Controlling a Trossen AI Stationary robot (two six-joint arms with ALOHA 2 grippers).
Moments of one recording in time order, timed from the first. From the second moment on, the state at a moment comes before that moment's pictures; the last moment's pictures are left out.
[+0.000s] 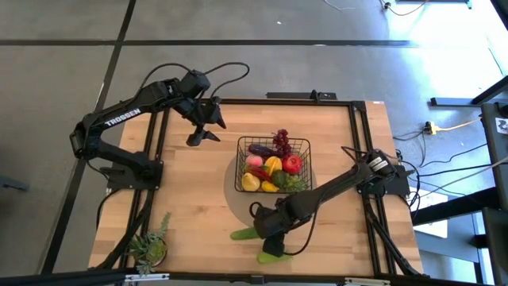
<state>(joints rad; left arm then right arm) 0.53 1.30 1.33 -0.90 0.51 0.61 0.46 2.03 1.76 -0.95 -0.09 0.81</state>
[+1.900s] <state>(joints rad) 0.55 1.28 1.33 -0.90 0.35 0.63 -0.02 2.03 1.78 -1.22 0.09 0.64</state>
